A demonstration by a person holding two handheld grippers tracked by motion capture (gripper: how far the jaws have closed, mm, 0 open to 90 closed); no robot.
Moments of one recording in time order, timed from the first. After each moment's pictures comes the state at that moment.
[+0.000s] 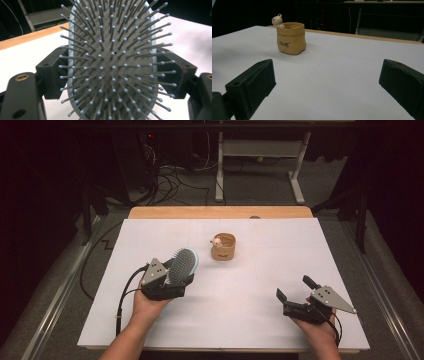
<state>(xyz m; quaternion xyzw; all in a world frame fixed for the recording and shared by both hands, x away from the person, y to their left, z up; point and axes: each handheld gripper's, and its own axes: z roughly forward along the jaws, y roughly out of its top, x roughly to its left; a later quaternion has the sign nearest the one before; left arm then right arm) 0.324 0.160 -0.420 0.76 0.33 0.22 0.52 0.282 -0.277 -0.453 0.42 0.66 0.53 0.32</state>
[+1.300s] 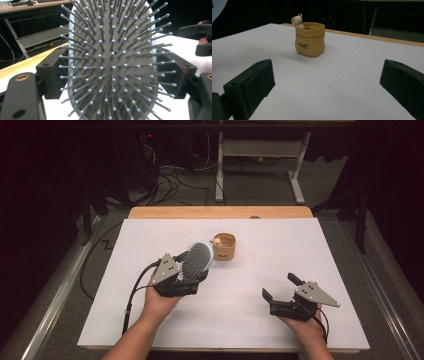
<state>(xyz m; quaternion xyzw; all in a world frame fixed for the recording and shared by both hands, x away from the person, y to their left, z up) 0.328 0.125 -0.400 0.75 0.27 0.22 0.56 0.291 -0.244 -0.448 0.39 0.69 0.53 0.29</state>
